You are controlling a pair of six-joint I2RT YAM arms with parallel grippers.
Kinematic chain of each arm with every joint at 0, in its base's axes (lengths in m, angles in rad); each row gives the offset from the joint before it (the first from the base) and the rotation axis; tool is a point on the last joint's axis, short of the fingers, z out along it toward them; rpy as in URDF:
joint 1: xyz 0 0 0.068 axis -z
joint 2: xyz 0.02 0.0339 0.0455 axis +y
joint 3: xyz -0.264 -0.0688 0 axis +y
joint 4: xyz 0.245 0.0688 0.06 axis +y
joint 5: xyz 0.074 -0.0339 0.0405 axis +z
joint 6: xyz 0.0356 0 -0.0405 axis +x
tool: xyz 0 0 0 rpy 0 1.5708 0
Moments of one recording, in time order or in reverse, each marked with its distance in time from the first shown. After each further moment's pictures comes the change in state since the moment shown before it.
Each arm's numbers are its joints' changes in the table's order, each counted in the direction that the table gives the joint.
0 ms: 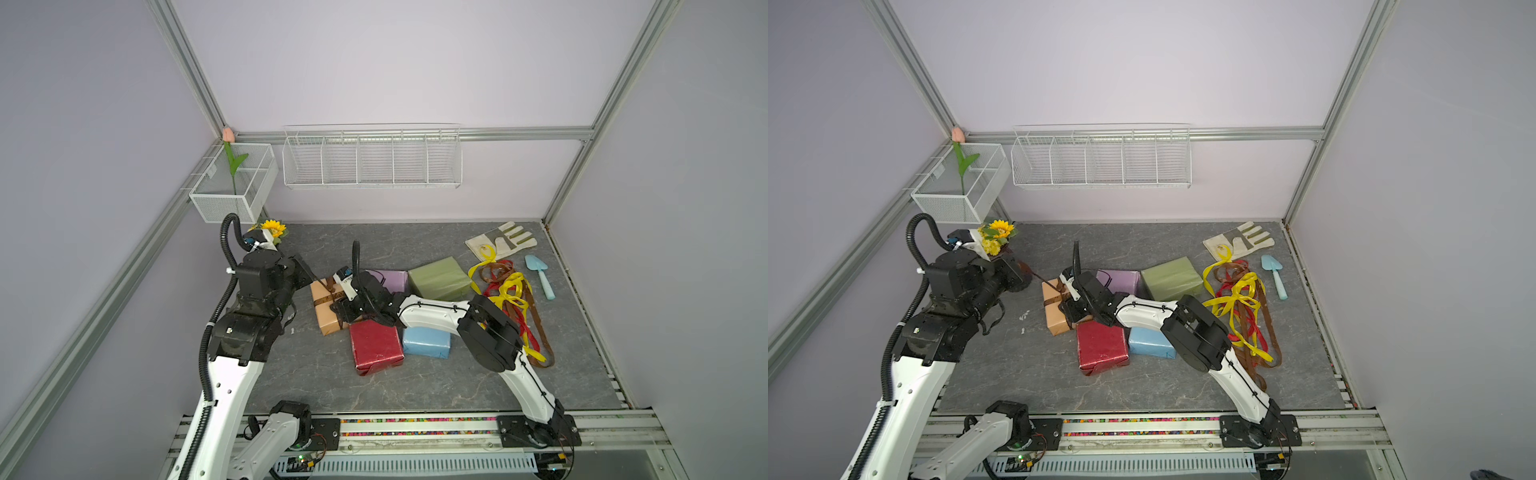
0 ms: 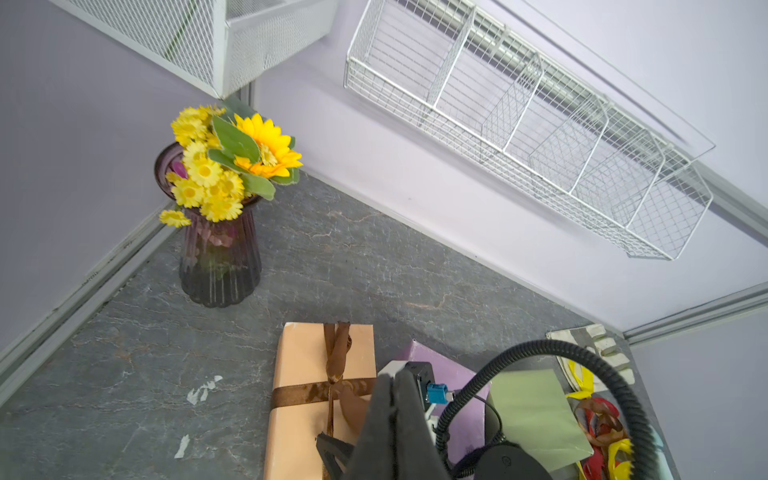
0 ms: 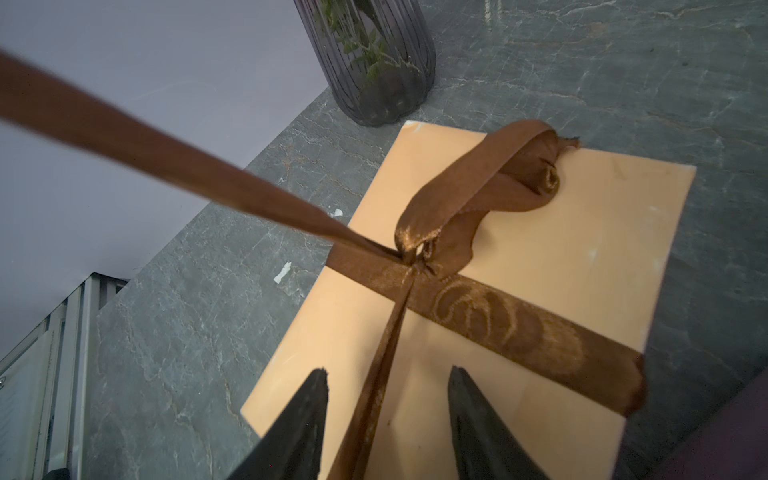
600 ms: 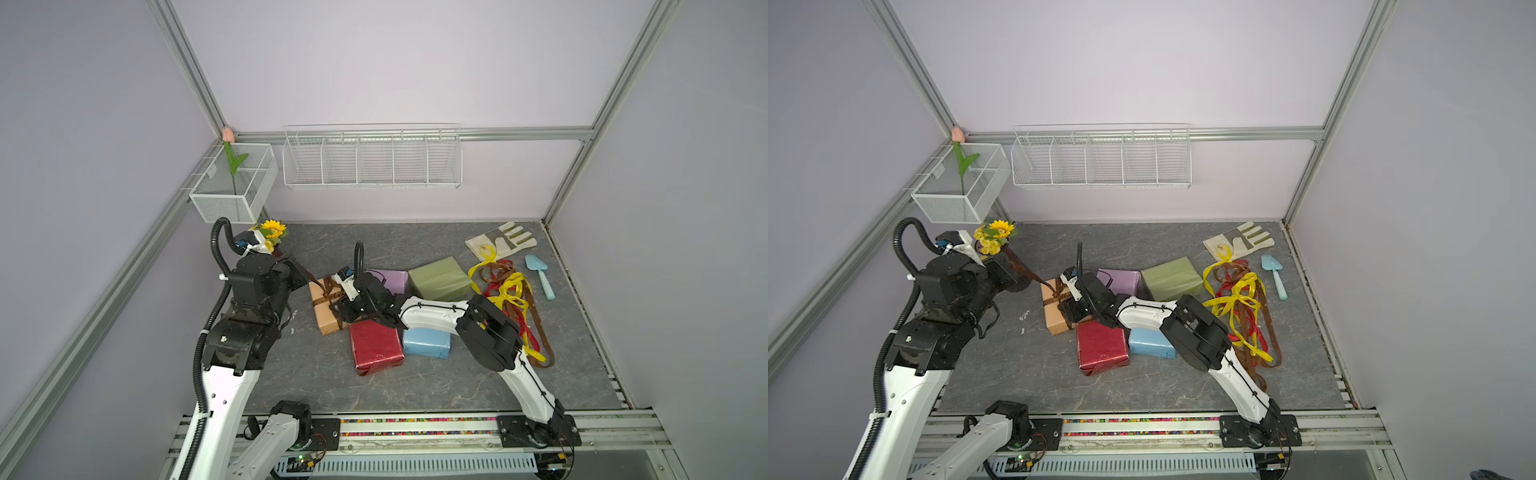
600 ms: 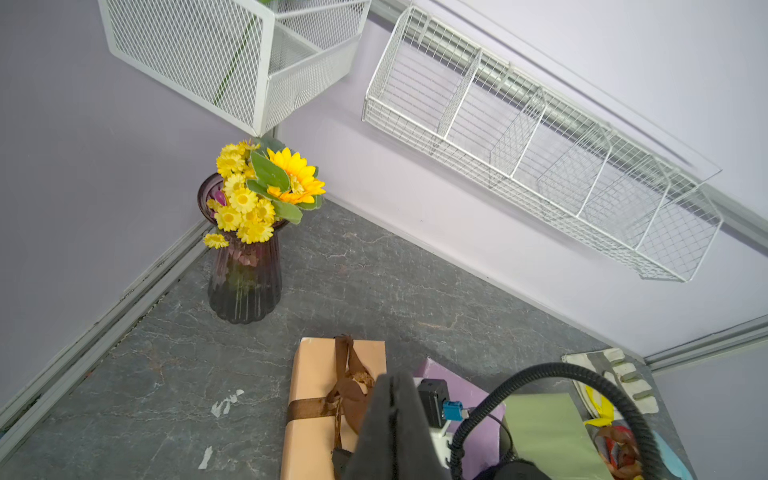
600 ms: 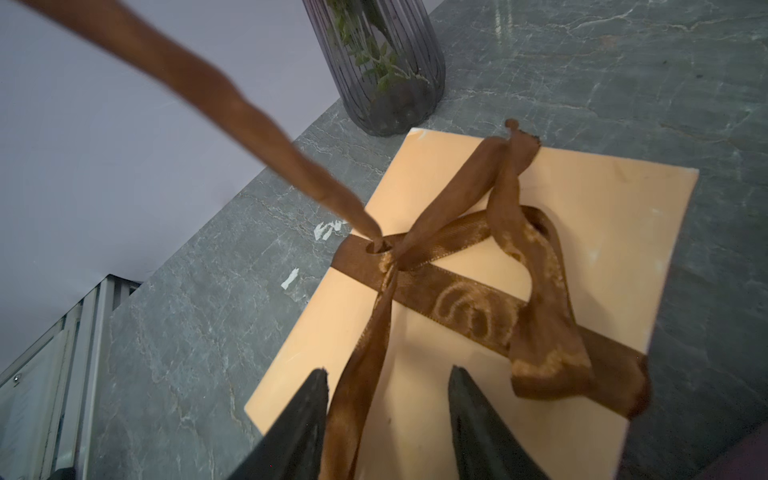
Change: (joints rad) left arm 0.000 -0.005 0.029 -0.013 0.048 0.021; right arm 0.006 0.000 0.051 -0.106 0.048 -0.007
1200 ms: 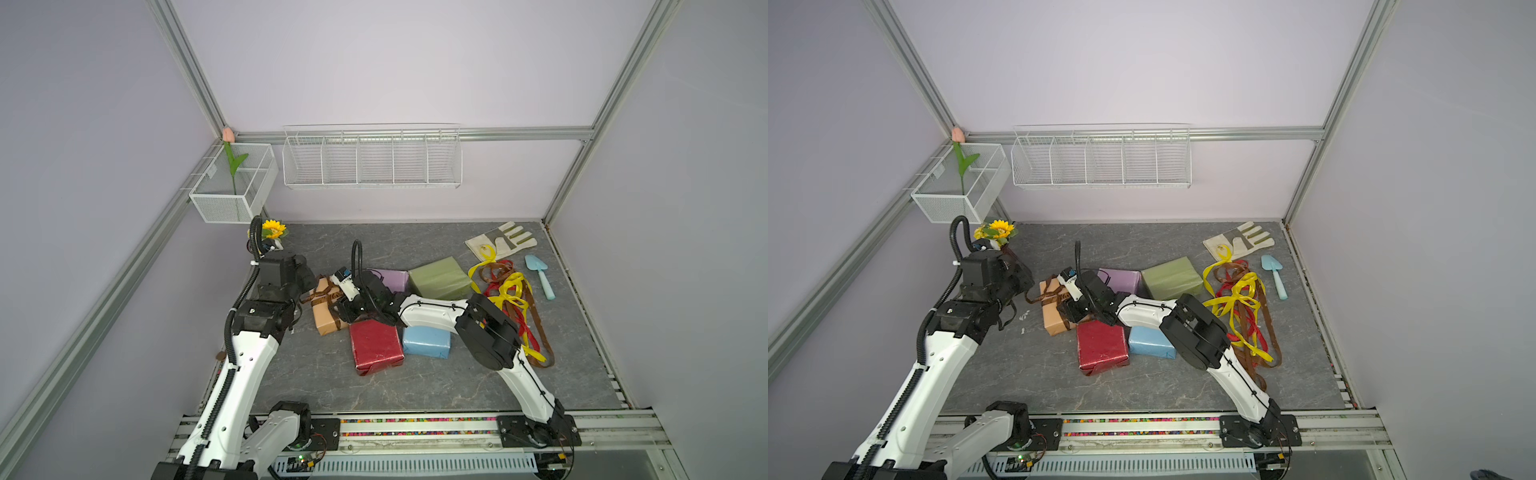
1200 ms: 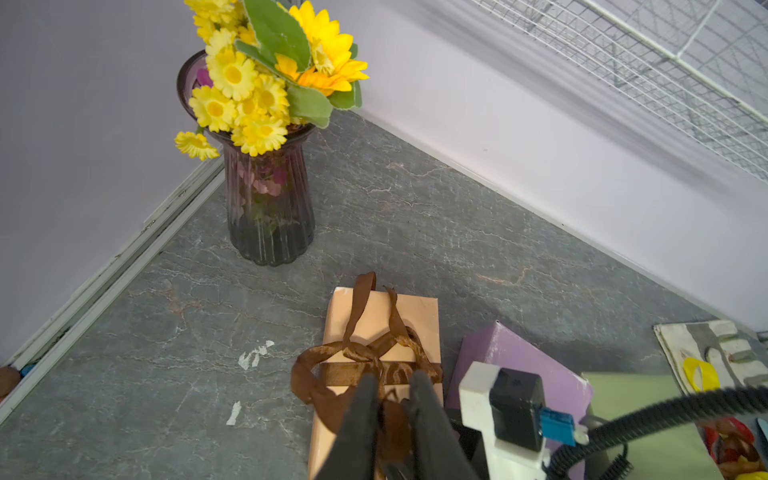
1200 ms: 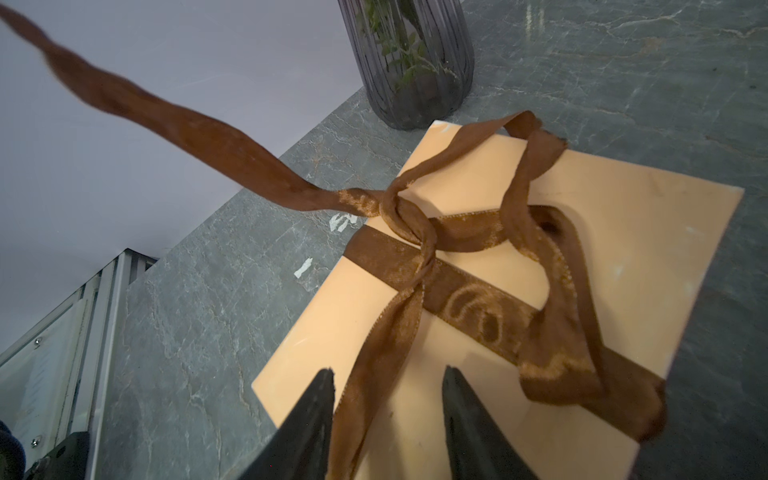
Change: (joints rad) left arm -0.064 0.136 0.134 -0.051 -0.022 -0.005; right arm 0.006 0.017 -0.047 0.044 0.056 -0.055
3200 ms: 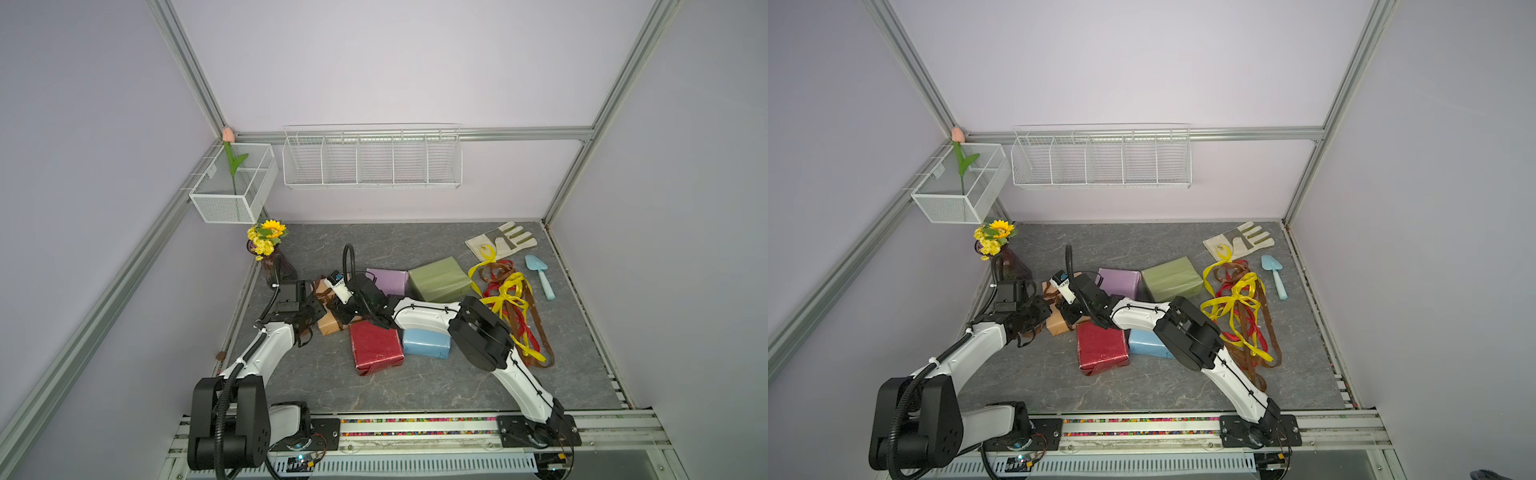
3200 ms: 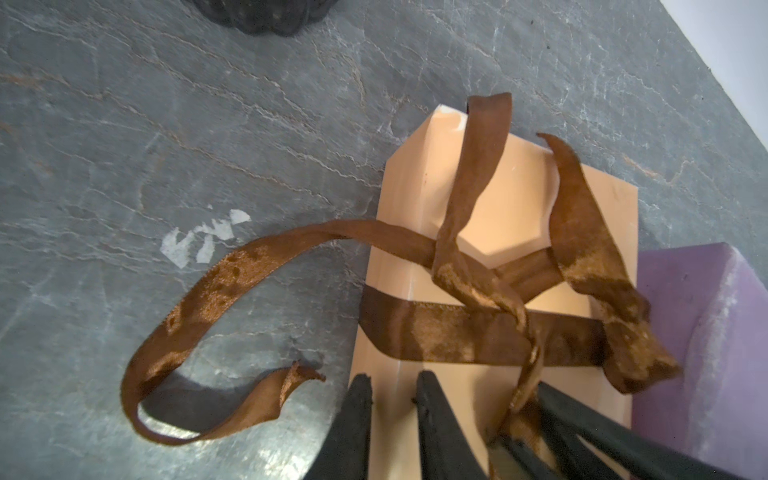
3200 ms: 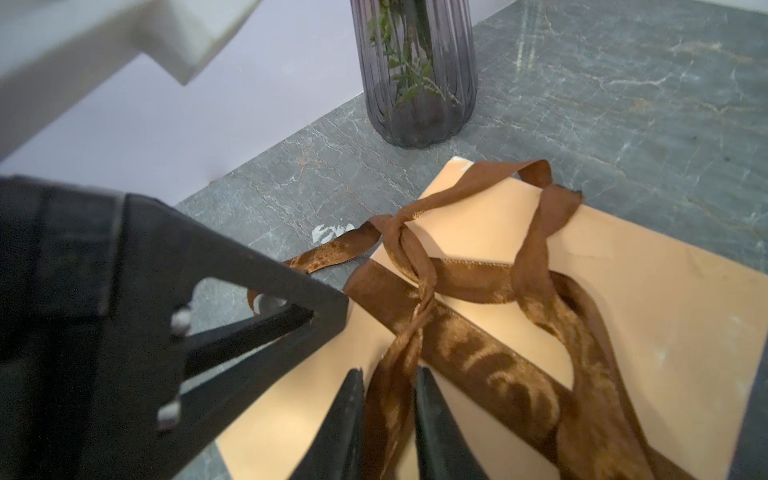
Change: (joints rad) left arm -0.127 0.242 0.406 -0.338 -0.255 -0.071; right arm -0.025 0.052 -0.043 -0.043 -0.082 -0.118
